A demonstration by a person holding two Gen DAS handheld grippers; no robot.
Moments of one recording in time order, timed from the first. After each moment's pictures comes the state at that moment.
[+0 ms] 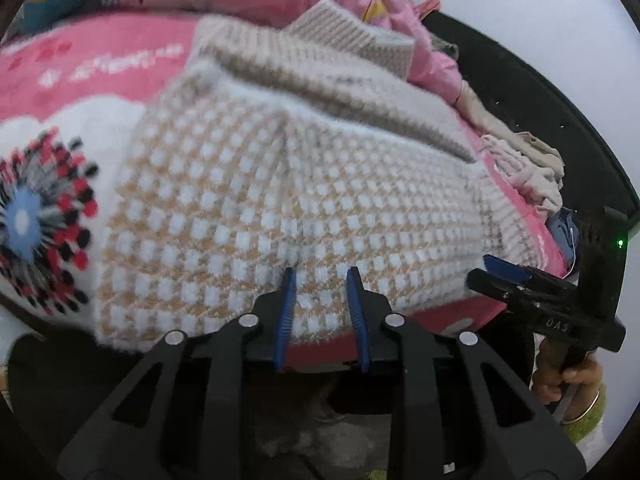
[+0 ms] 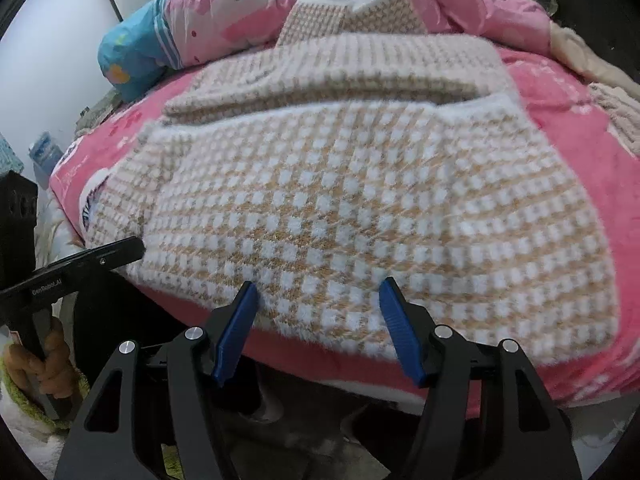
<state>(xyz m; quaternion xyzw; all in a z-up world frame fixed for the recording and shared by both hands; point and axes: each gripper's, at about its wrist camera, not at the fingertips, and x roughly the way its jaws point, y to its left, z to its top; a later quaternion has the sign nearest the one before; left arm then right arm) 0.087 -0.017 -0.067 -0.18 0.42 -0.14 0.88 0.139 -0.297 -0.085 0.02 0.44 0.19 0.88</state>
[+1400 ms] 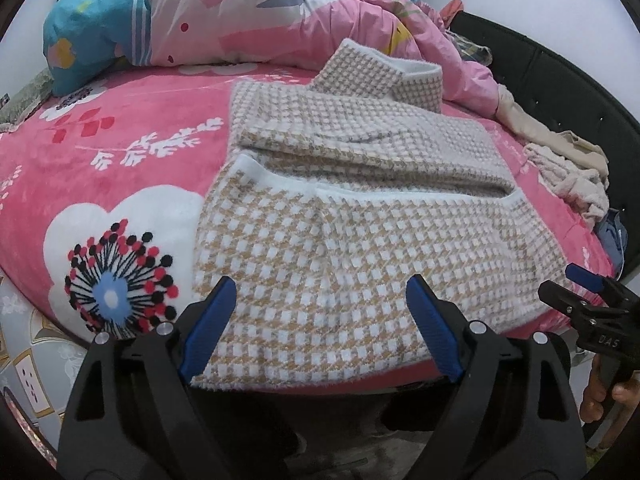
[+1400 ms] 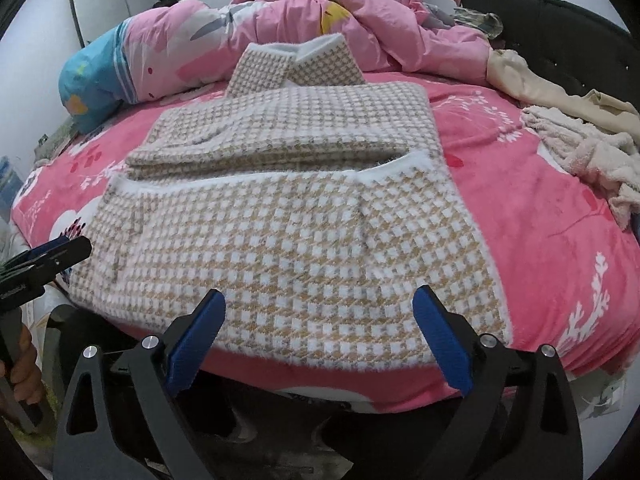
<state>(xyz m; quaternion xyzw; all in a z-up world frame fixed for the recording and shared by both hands) 0.103 -0.022 -0.012 -0.10 0.42 -0.04 0.90 0.132 -0.310 -0.044 0.01 0.42 0.09 0.90</state>
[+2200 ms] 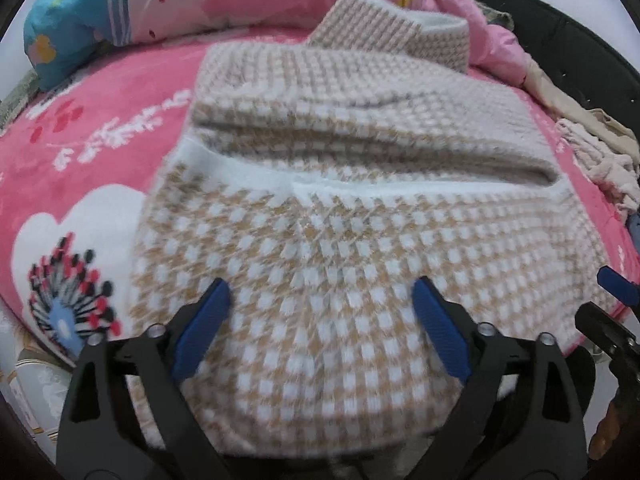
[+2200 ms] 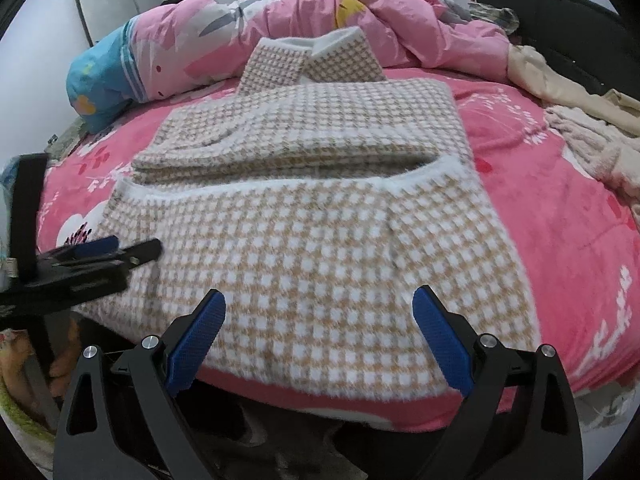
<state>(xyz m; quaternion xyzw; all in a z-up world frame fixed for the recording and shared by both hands) 0.174 -0.047 -0.057 -0.08 0.48 -0.02 0.87 0.163 -0.296 -0.058 0.02 0.43 0.13 0.89</state>
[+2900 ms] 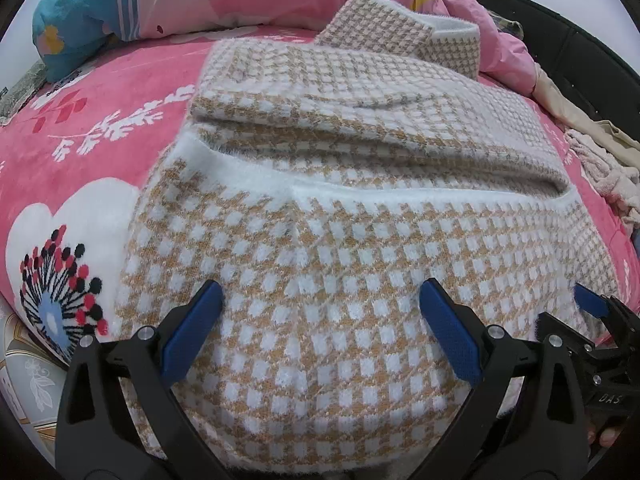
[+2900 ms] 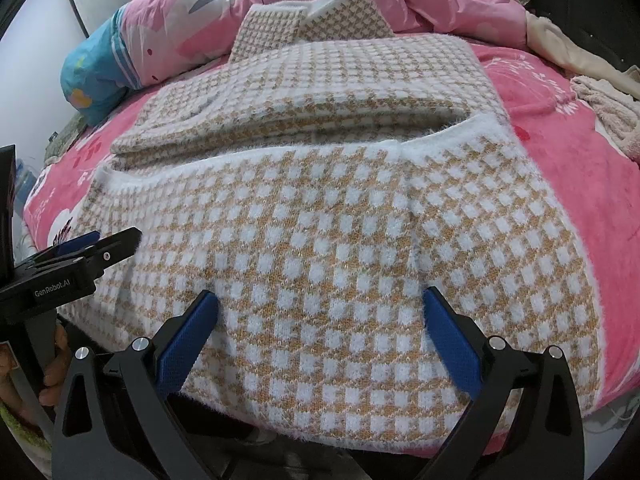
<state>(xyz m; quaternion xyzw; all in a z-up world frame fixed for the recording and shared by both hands) 0.174 -0.050 -0.059 -0.09 0.47 0.00 0.88 0.188 -0.298 -0.093 0.03 0.46 0.14 0.88</state>
